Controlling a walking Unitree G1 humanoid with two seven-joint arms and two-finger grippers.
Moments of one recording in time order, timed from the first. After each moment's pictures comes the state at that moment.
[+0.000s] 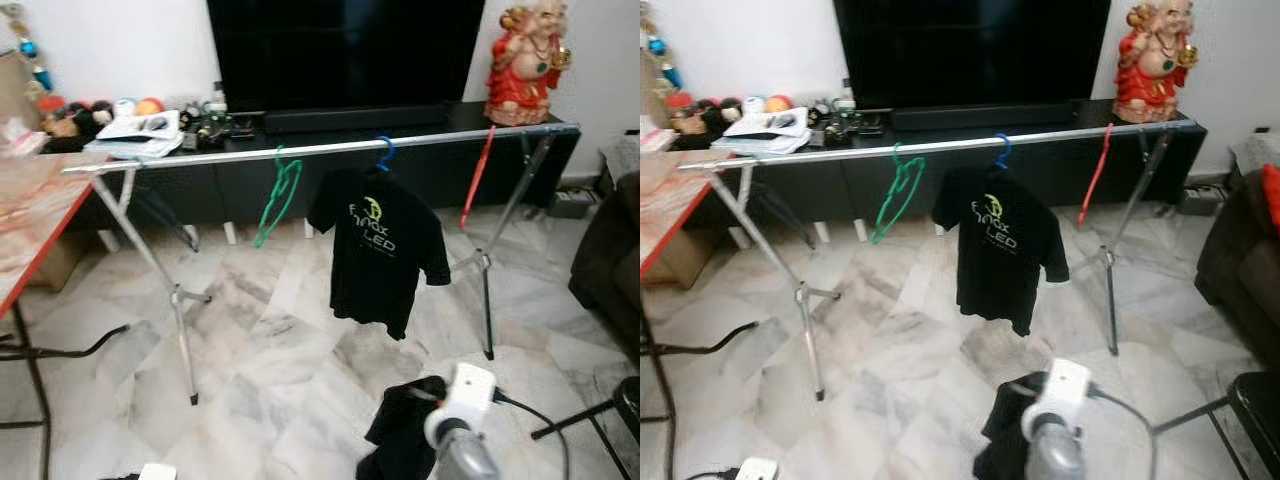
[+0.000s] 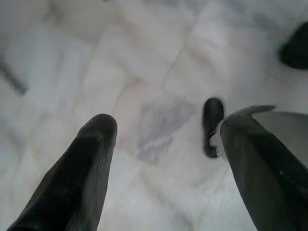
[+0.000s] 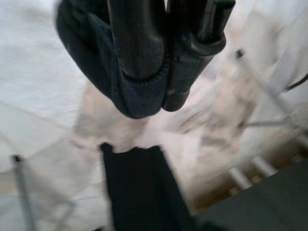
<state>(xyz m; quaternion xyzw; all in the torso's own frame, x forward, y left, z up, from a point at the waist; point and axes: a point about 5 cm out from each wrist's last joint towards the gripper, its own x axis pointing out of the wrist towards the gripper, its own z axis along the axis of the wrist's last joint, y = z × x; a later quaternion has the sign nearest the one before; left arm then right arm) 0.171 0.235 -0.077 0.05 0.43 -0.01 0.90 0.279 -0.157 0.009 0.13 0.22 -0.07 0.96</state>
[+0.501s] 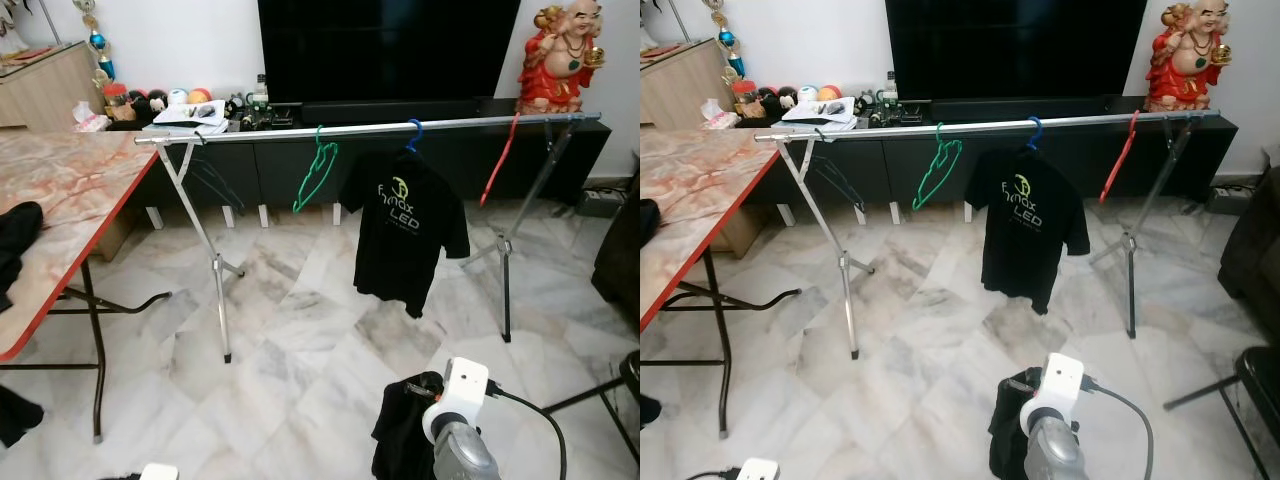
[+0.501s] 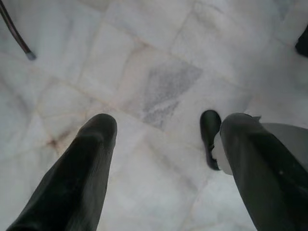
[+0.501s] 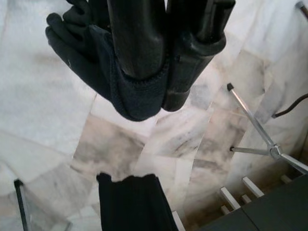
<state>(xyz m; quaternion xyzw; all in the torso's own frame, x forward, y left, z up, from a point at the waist) 0.182 0.230 -0.072 0.05 0.41 -0.02 0.91 0.285 -0.158 0.012 0.12 0.24 -0.06 0.96</state>
